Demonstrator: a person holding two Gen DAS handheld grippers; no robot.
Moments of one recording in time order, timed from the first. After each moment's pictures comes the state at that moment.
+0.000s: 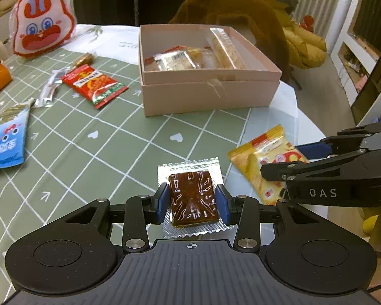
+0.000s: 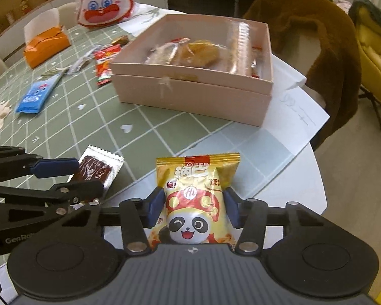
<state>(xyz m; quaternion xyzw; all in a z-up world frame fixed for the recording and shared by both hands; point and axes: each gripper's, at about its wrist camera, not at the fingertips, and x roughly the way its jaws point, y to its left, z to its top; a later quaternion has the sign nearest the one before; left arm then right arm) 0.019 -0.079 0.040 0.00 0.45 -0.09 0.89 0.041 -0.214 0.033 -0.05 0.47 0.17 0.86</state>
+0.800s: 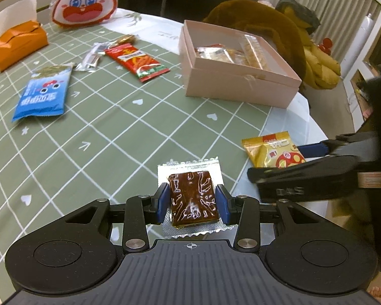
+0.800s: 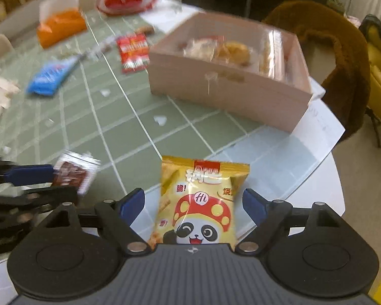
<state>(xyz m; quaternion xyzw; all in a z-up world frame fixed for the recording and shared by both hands) -0.028 -0.032 0.043 -0.07 0.45 -0.05 0.89 0.033 -0.158 0.016 -0.12 0.49 0.14 0.85</state>
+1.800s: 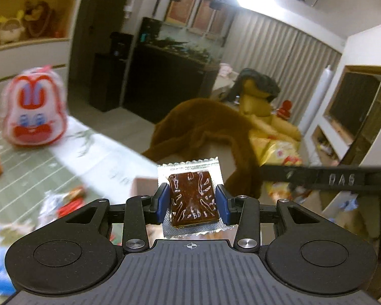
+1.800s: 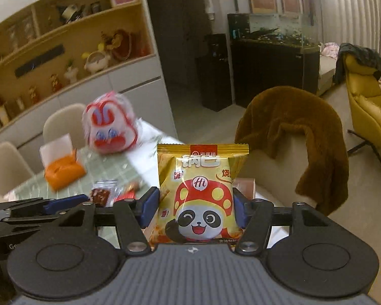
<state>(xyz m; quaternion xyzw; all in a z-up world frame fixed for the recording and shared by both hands) 0.129 -0.039 0.195 -0.11 0.30 -0.14 0.94 0.141 -0.235 0.219 0.05 0.33 0.17 0.93</state>
